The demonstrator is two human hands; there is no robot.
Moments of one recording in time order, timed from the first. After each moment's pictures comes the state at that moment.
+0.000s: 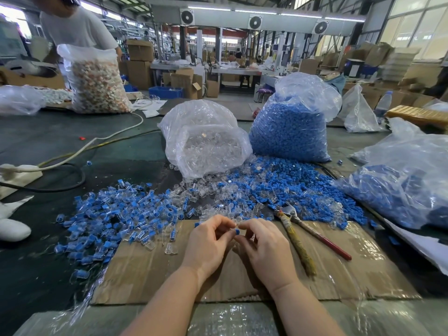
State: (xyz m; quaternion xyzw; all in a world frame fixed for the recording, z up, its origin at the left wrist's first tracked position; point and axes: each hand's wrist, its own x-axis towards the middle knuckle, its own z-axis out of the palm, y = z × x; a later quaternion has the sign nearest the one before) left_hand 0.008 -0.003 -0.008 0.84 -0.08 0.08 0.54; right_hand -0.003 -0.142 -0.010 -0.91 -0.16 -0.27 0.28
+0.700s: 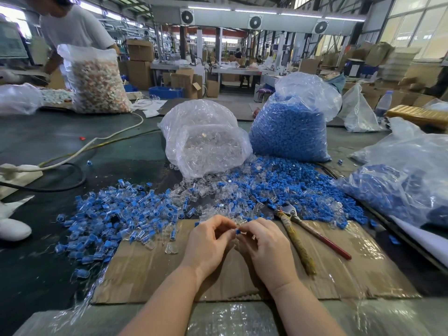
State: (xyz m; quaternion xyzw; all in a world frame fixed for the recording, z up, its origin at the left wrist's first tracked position) left_hand 0.006 -0.002 -0.004 0.84 -0.07 0.07 0.54; right_hand -0.003 -0.142 -0.011 -0.90 -0.17 -0.28 0.28
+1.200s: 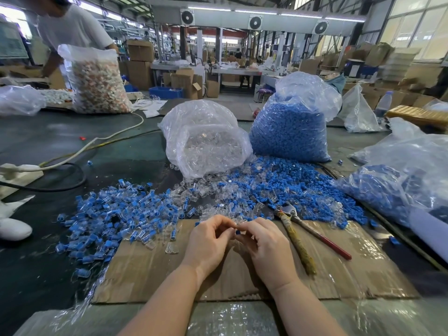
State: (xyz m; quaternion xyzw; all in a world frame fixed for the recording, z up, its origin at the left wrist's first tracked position) left_hand 0.005 -0.001 -0.002 0.83 -0.07 0.07 0.54; right_hand -0.003 -0.142 -0.010 -0.89 -0.19 -0.28 0.30
